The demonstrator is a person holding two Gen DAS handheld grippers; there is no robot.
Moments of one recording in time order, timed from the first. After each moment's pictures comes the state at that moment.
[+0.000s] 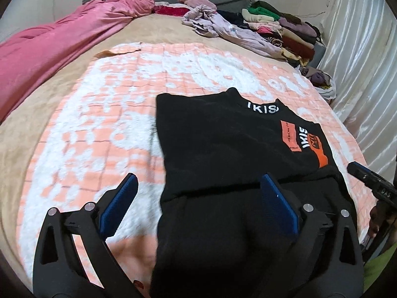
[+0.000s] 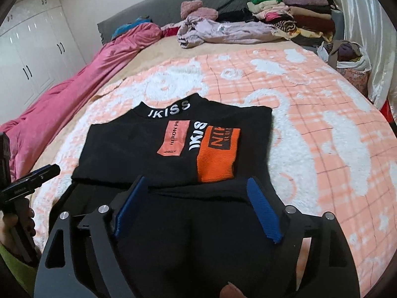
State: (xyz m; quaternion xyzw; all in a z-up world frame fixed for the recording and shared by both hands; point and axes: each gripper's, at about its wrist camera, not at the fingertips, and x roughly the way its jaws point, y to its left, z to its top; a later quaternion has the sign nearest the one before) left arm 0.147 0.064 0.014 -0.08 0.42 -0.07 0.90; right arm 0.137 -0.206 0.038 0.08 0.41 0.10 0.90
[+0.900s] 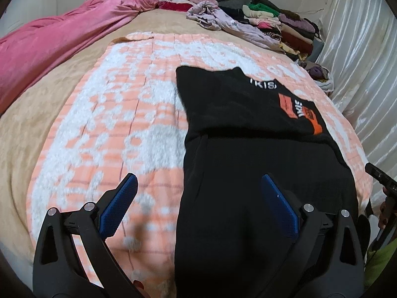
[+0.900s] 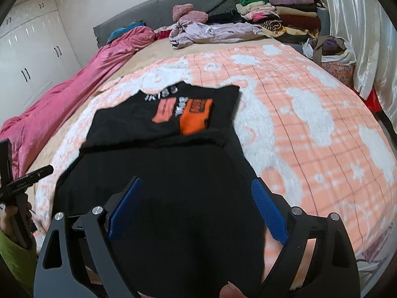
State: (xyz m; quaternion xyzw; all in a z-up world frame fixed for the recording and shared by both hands) left arm 0.074 0.086 0.001 -0.08 0.43 -0.07 0.89; right arm 0.040 -0.238 0.038 0.09 0.41 0.08 0.90
